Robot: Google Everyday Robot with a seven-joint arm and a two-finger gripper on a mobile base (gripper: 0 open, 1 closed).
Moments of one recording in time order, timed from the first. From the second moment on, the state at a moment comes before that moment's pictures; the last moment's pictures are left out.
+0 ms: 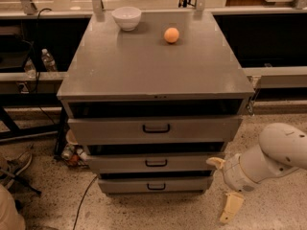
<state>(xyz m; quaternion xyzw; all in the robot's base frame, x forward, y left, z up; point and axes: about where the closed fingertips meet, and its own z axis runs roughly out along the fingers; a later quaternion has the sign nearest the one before) 0.389 -0.181 0.611 -0.66 0.71 0.18 0.17</state>
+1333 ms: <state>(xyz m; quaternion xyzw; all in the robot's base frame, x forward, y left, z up) 0.451 -0.162 0.532 -0.67 0.69 0.14 0.24</state>
